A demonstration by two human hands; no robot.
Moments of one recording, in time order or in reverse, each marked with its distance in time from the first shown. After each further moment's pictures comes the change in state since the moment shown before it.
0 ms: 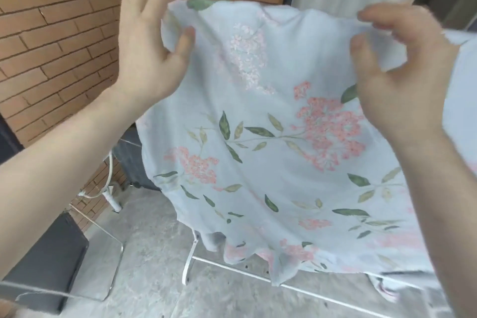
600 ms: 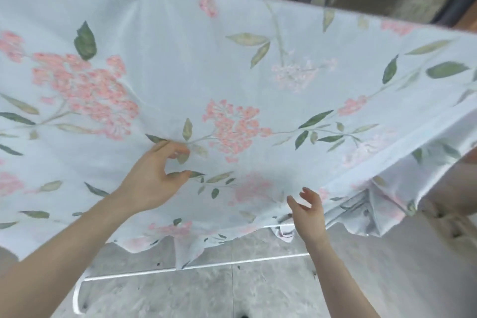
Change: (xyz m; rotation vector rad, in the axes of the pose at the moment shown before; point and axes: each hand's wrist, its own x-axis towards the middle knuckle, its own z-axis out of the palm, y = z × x) left_hand -0.172 0.296 0.243 -0.434 -0.852 -0.346; right_hand -0.338 0.271 -0.256 -0.005 0.039 1.385
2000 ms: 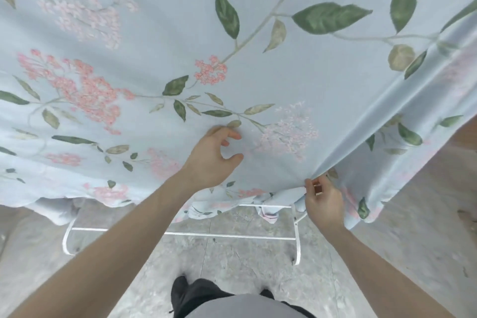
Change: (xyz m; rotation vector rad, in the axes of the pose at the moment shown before) left_hand 0.116 0.247 0.346 -0.085 -0.012 -0.172; right_hand 0.257 0.113 -0.250 -0.407 -0.059 -0.394
